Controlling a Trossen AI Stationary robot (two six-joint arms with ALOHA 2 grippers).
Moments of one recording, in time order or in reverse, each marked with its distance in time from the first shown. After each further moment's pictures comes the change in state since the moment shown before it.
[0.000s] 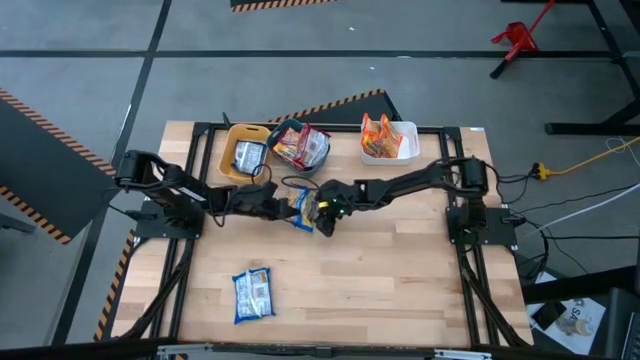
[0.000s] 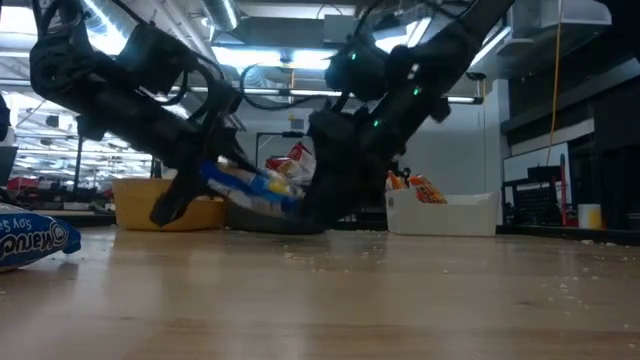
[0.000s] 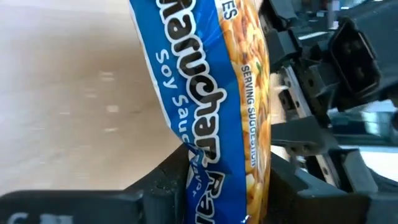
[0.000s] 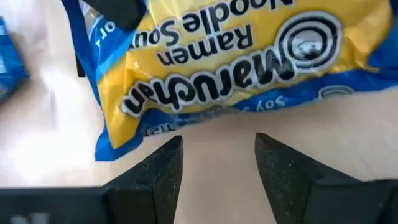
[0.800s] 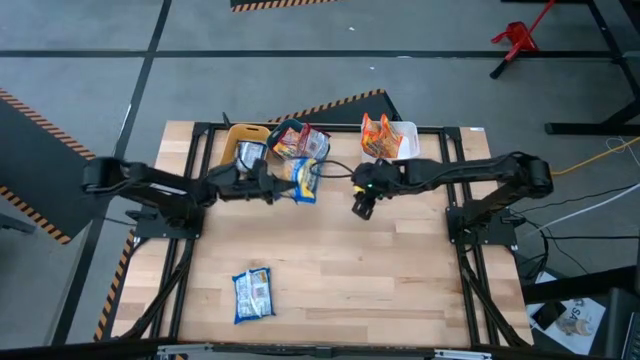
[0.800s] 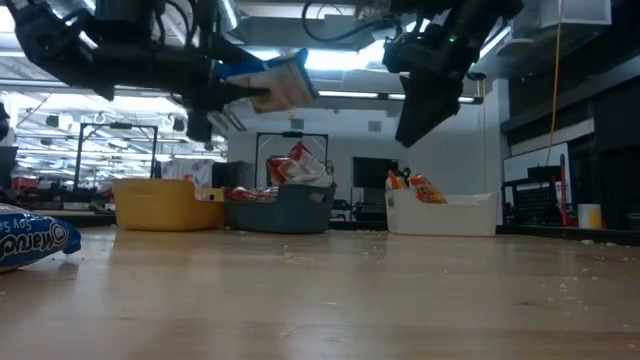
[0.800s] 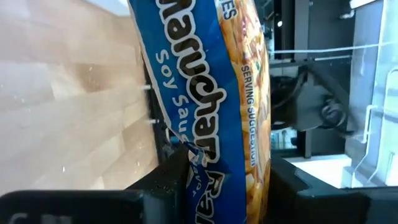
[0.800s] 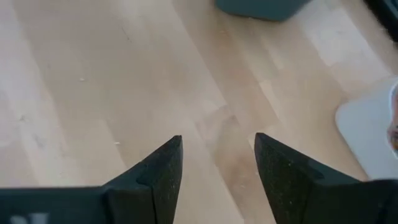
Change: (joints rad) left arm 0.112 -0.327 0.001 0.135 0.072 -0.129; right arm -0.007 -0.479 0.000 -0.674 0.326 -0.117
